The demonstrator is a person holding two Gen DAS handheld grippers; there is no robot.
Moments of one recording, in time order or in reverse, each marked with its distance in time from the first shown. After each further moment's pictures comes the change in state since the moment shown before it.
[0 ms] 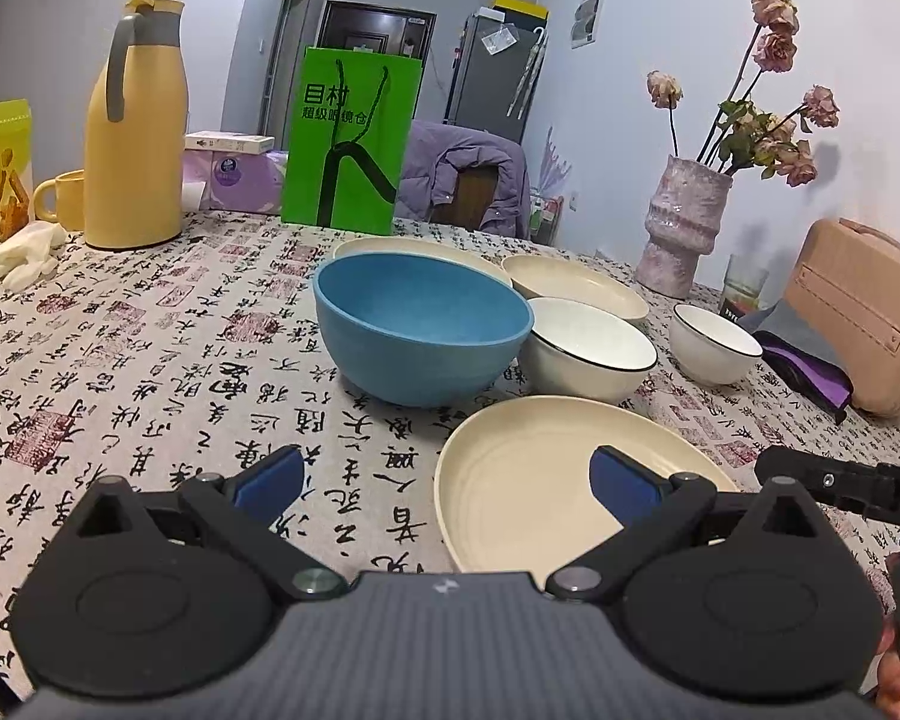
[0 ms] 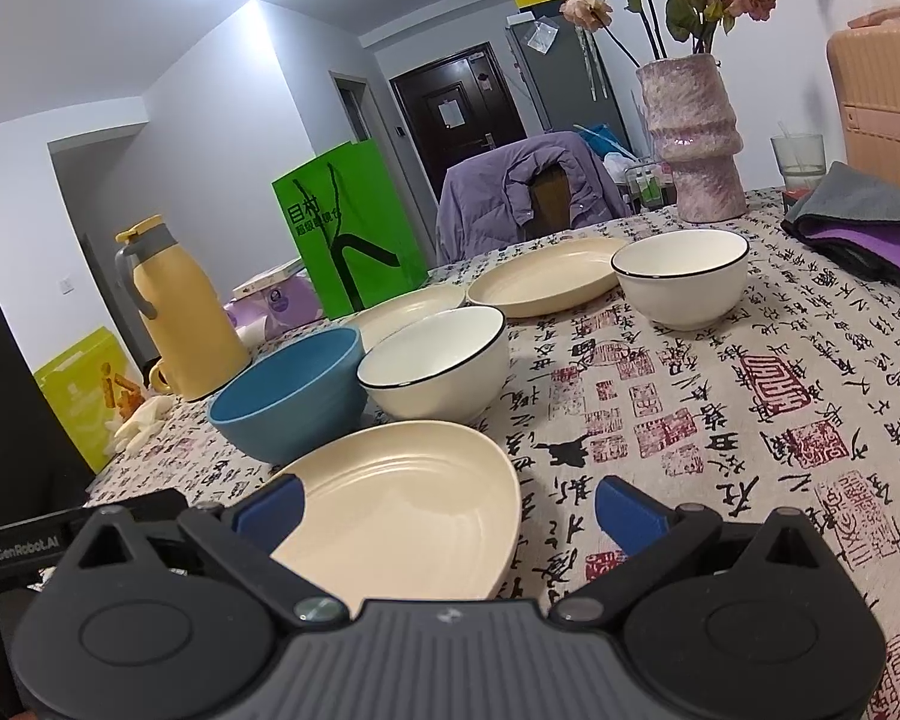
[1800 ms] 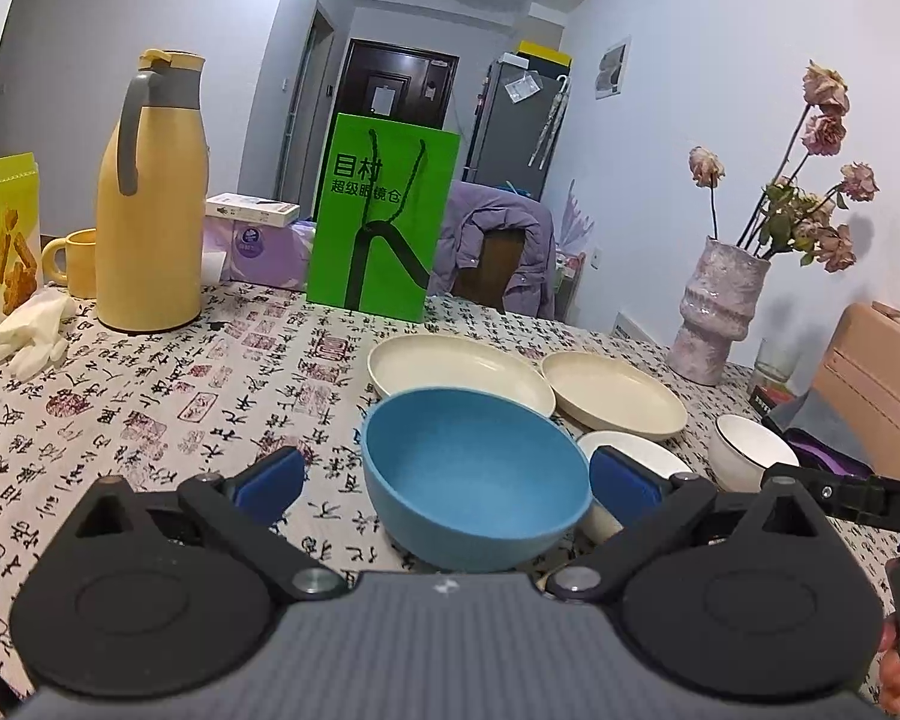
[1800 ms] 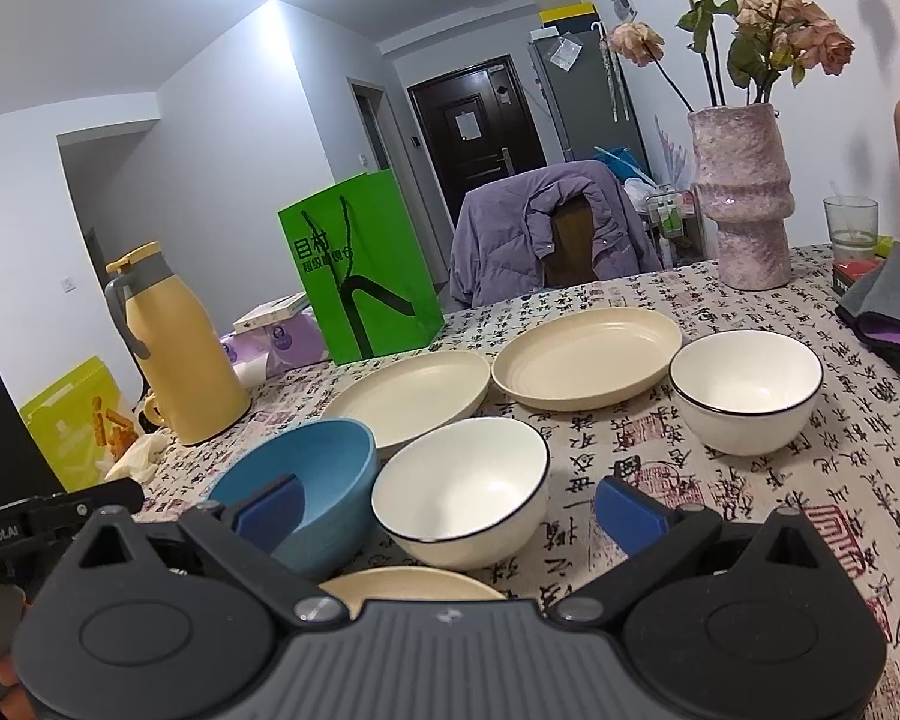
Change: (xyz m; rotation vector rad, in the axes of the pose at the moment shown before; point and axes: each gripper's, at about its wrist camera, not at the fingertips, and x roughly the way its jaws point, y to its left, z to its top) left arm 0.022 0.030 0.076 -0.037 -0.089 0.026; right arm 0.053 0.020 0.079 -0.049 -0.016 0.007
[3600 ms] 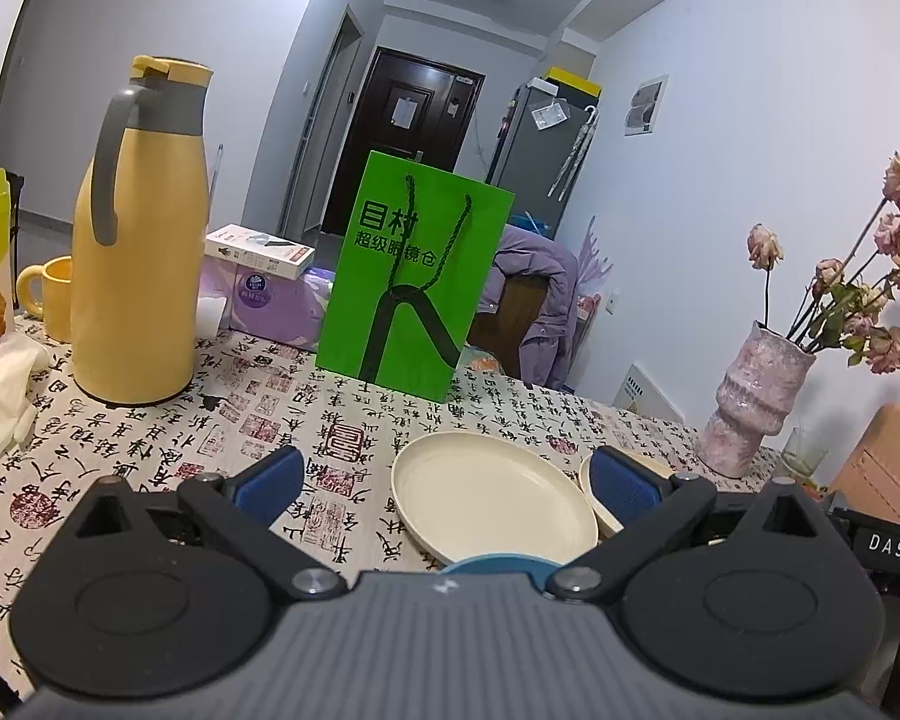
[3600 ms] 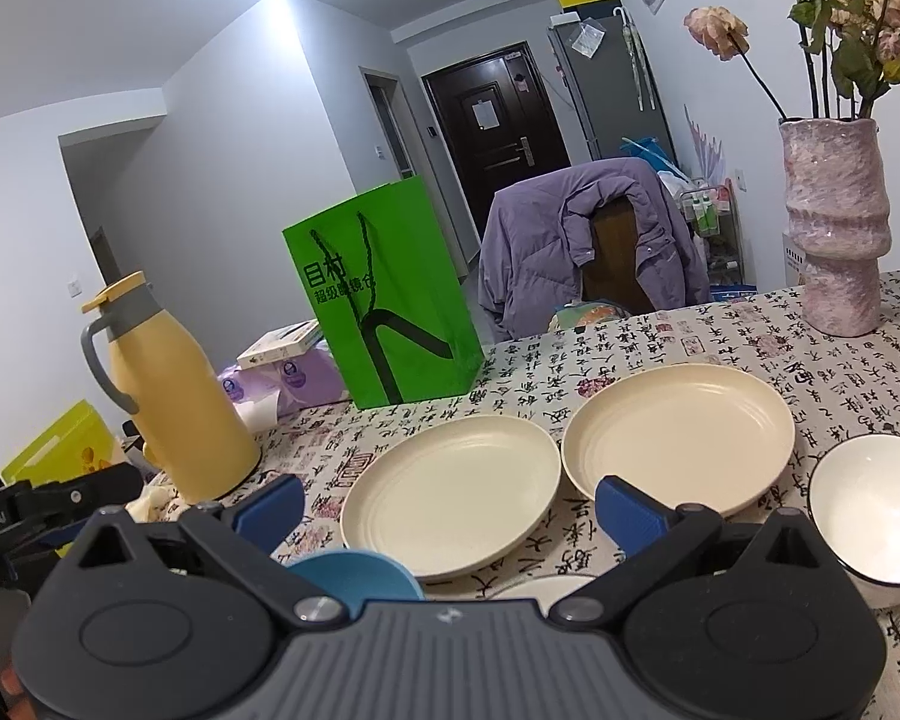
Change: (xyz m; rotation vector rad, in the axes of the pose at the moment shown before) left arm 0.073 0.043 0.086 -0.096 -0.027 -0.010; right arm 0.103 0.030 0.081 0.008 0.027 0.040
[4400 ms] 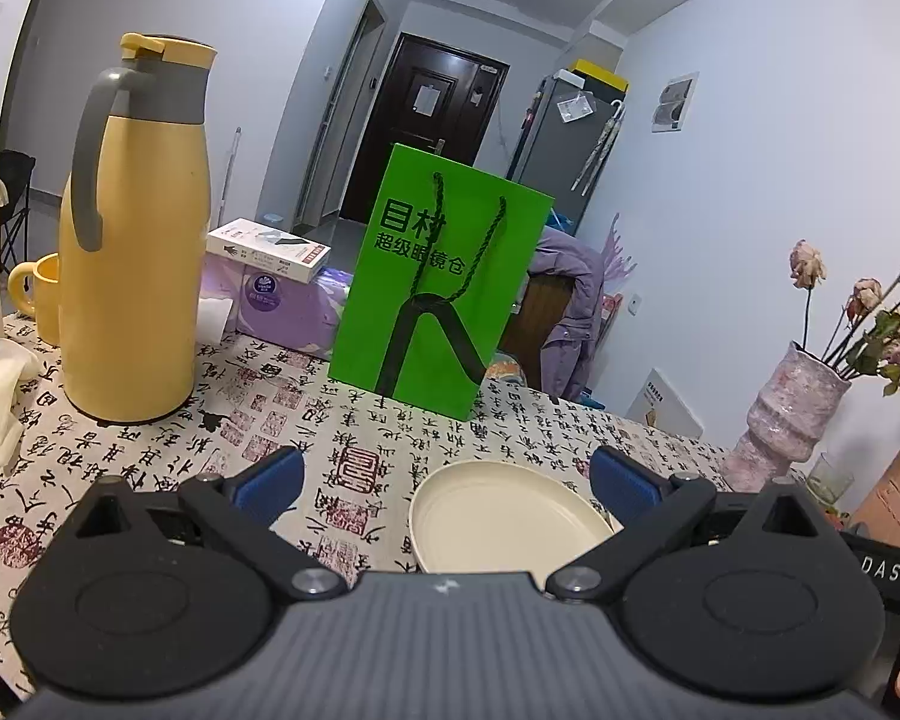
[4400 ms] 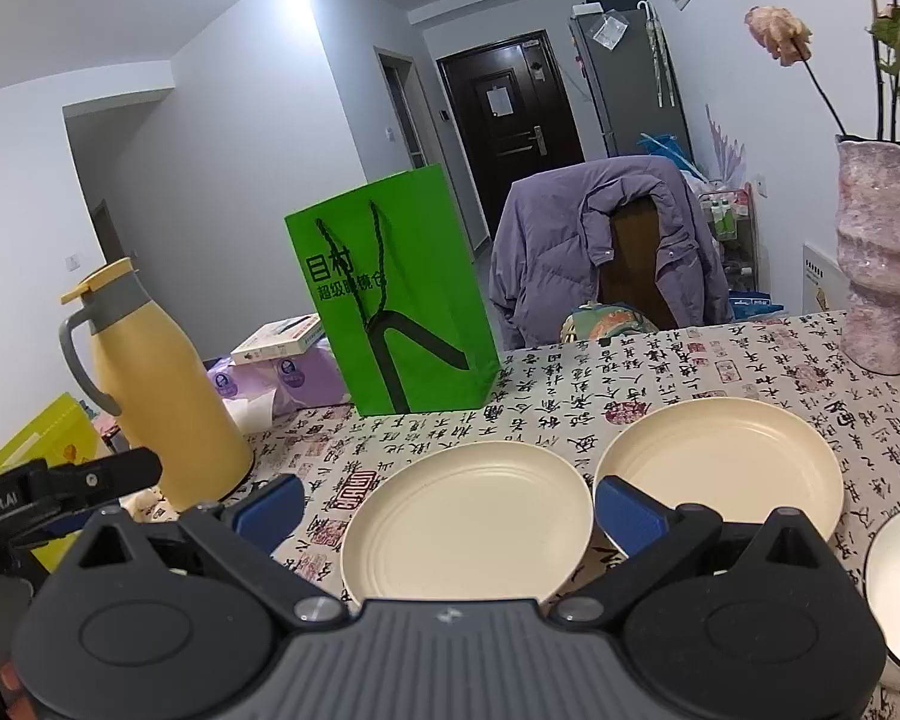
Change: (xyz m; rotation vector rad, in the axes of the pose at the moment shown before) left arm 0.045 0.013 0.029 -0.034 0.025 0.035; right arm 0.053 0.019 0.031 -0.053 0.037 -0.003
